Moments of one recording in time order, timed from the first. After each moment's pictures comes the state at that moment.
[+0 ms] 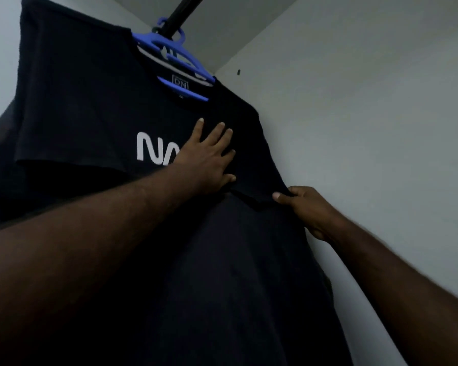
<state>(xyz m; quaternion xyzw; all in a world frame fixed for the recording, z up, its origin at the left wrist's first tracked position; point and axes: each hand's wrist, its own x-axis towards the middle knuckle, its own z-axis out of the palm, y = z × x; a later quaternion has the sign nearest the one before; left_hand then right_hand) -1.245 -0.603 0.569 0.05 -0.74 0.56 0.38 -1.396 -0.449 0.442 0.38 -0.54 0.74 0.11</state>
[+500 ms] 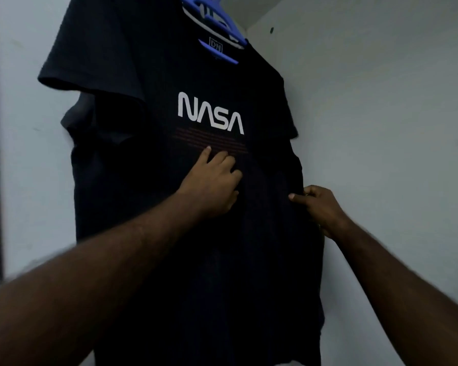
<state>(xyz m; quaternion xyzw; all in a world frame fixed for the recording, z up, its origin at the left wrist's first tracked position) -1.163 -0.604 0.447 0.02 -0.84 0.41 0.36 -1.380 -0.446 0.363 0.31 -0.60 0.73 0.11</state>
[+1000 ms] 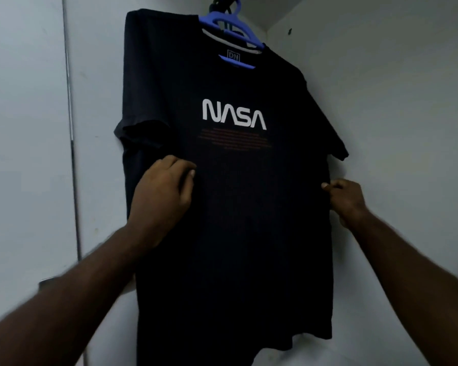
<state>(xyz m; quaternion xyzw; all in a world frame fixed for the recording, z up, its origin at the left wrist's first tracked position) -1.045 -0.602 0.408 0.05 -0.77 0.13 0.63 -1.396 -0.415 0.366 0.24 -0.61 0.73 0.19</state>
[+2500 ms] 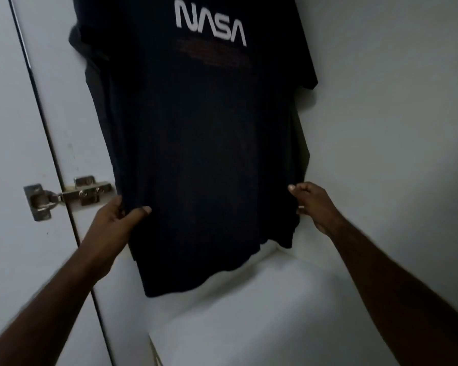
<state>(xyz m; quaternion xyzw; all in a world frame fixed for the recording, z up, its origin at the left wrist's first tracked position) -0.984 -0.582 0.239 0.19 -0.73 -0.47 0.45 -1.342 -0.385 0.203 0.32 -0.63 0.70 -0.08</state>
